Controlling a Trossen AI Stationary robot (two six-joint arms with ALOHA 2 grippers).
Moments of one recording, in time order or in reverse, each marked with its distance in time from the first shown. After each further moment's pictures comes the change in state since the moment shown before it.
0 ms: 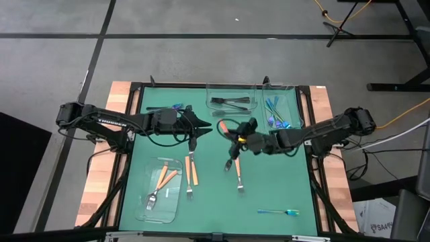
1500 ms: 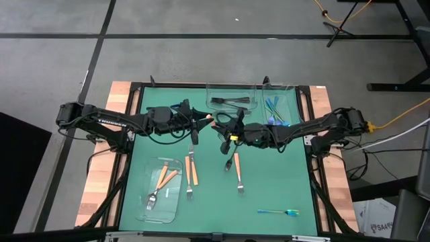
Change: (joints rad) left arm -0.005 0.000 0.000 0.193 -0.143 0.002; right arm -0.102 0.112 0.001 0.417 -0.130 -0.358
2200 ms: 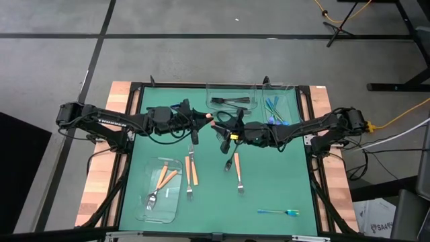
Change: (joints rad) left arm 0.000 0.000 0.000 -0.003 0.000 0.002; right arm 0.000 0.000 0.000 0.013 -0.036 0.005
